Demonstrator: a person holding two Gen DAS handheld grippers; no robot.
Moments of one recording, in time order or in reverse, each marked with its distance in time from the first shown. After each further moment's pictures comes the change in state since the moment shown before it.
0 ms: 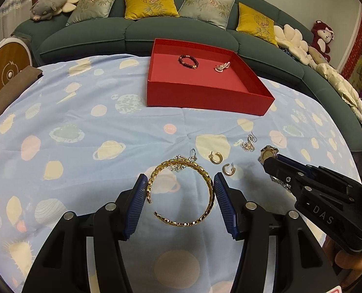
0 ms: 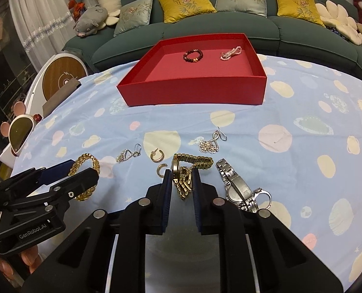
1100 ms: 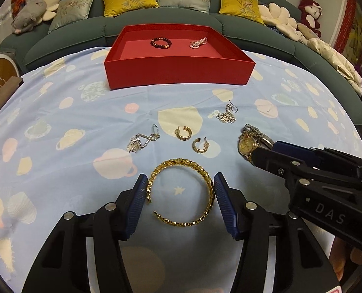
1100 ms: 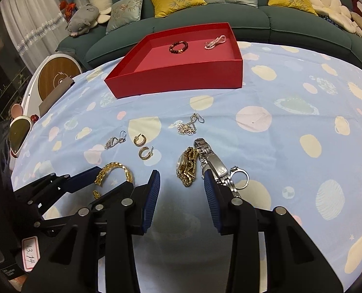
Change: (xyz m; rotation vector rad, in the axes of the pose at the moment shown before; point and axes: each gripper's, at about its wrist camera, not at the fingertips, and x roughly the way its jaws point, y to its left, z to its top) left arm 0.032 -0.044 -0.027 0.117 0.057 0.015; right arm 0.002 -0.024 -0.017 0.040 0.062 -0.030
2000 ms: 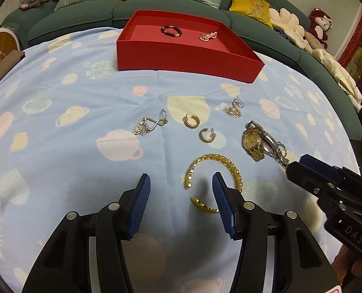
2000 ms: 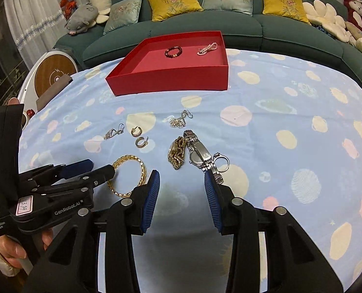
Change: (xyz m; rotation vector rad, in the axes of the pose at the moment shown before) left arm 0.002 0.013 -0.006 -0.103 0.051 -0.070; right arm -0.031 -0.003 -0.017 -0.015 -0.025 -0.044
